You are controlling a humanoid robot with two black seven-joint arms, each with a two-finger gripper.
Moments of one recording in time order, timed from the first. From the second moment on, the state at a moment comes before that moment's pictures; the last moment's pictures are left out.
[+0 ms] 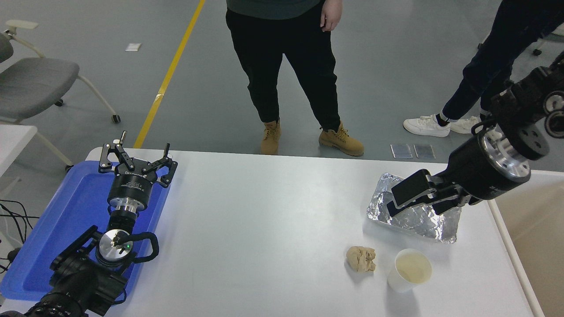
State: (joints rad) left arm -0.51 0.14 -1.12 -0.54 -0.08 -0.62 -0.35; right arm 2.36 -0.46 -1.33 1.74 -0.46 0.58 0.23
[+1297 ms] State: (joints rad) left arm -0.51 0.14 -1.12 -0.54 -0.09 -0.62 -0.35; right arm 1.97 -0.48 -1.38 1.67 -0.46 0.26 0.14
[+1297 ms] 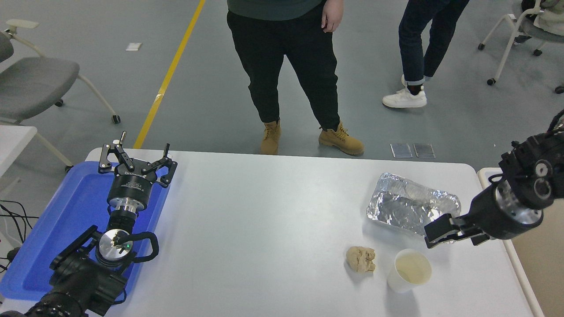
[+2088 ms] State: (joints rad) left arm -0.51 0.14 -1.12 -0.54 -0.09 -0.62 -0.35; right arm 1.62 -0.42 -1.25 1.50 -0.51 0.11 0.15
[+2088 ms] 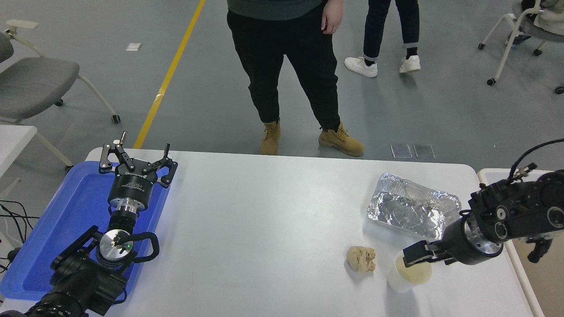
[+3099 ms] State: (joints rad) left arm -0.51 0.13 -1.12 -0.54 -0.09 -0.62 -0.35; right arm 1.50 -0.39 -1.22 1.43 -0.56 0.01 0.16
